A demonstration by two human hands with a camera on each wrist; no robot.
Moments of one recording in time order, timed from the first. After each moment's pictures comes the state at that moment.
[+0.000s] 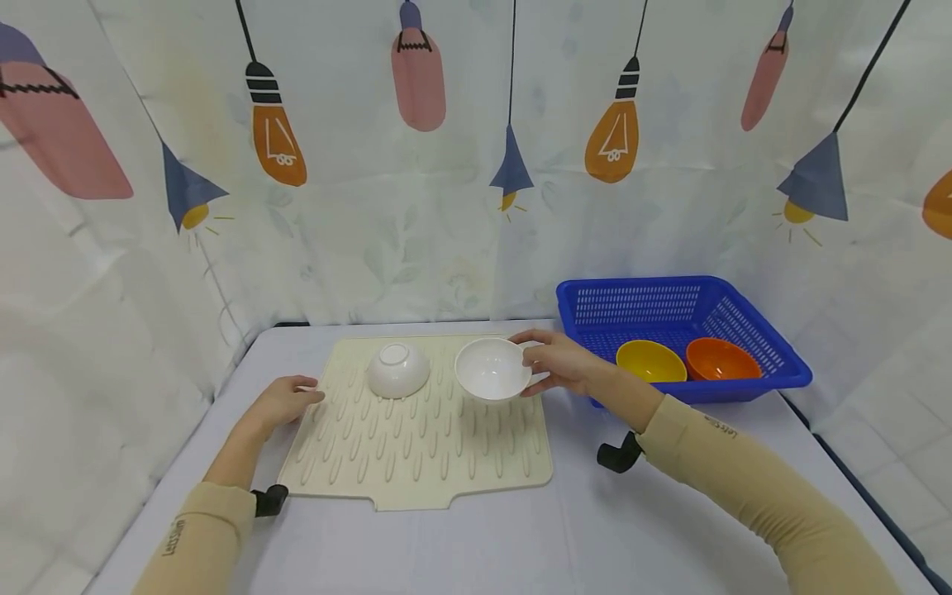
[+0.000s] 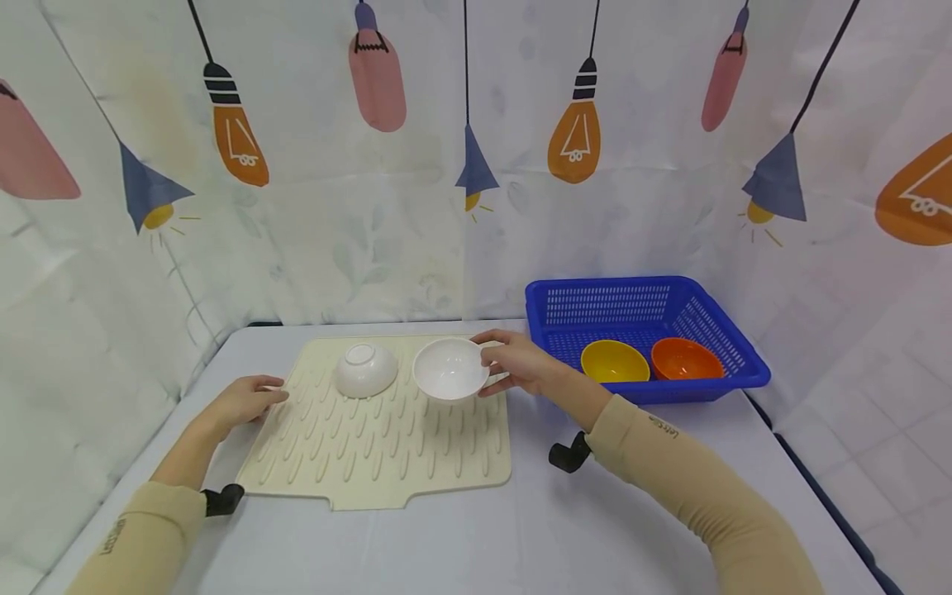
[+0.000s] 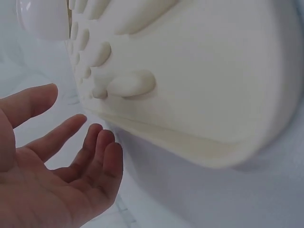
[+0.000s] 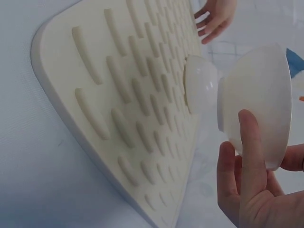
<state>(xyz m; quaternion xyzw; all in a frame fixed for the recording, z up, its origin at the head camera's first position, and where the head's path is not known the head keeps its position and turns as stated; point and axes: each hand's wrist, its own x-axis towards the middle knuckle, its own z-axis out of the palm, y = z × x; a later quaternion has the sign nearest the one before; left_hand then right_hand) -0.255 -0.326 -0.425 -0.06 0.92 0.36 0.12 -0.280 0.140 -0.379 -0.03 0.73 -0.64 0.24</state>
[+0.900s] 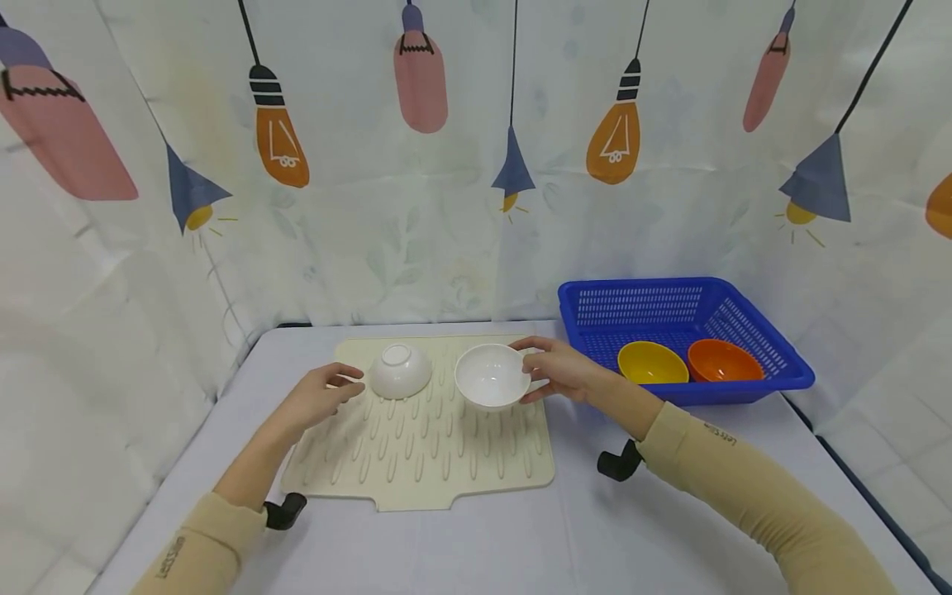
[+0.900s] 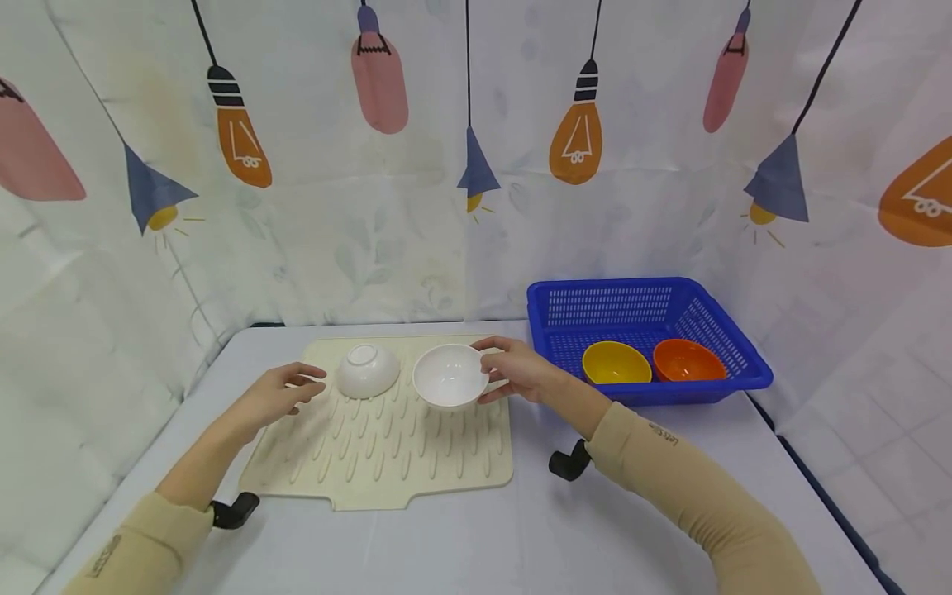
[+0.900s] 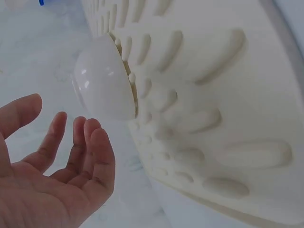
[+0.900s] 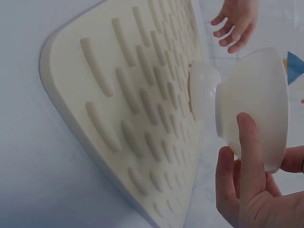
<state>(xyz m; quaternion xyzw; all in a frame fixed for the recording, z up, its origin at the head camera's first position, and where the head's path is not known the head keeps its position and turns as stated) -0.228 -0.261 -0.393 0.03 0.91 0.40 0.08 -0.273 0.137 -0.386 -0.04 0.72 -0.65 0.24</state>
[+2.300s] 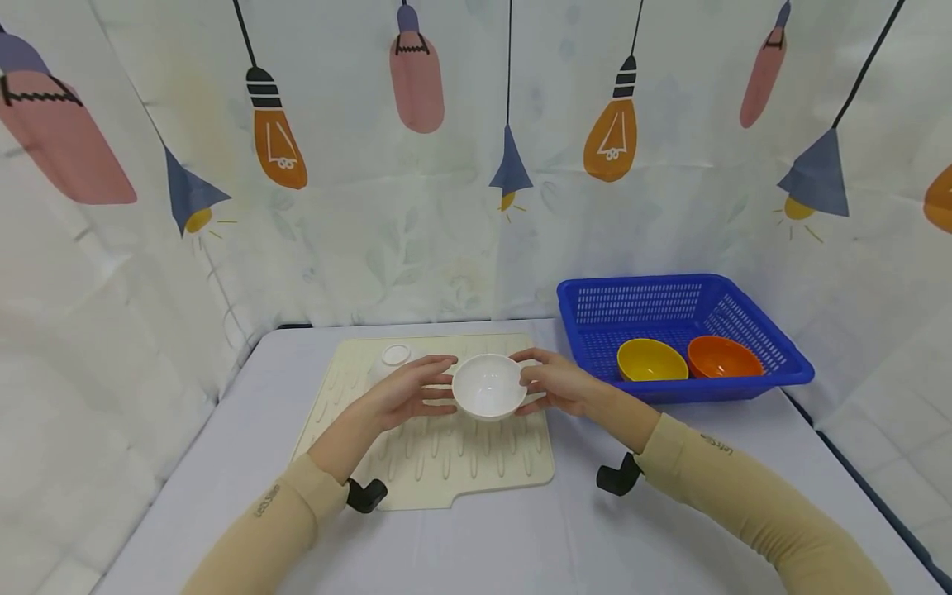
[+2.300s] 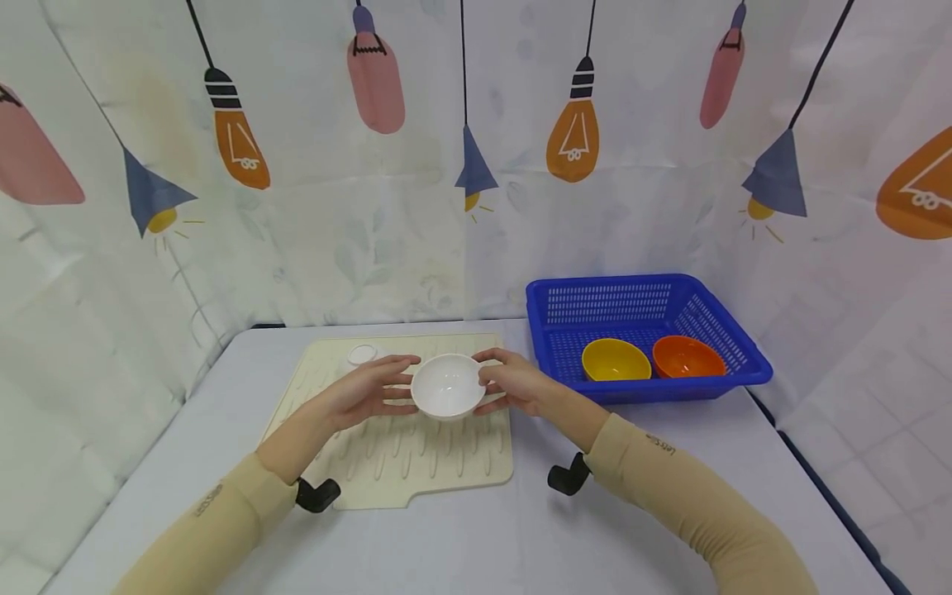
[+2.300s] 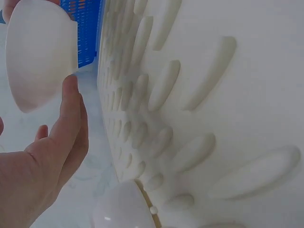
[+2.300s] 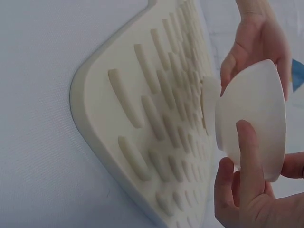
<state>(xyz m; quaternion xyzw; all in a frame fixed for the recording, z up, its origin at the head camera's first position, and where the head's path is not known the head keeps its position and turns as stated) -0.256 -0.151 -0.405 0.05 0.65 0.71 0.27 -0.262 0.132 -0.405 -0.01 0.69 -0.67 0.25</state>
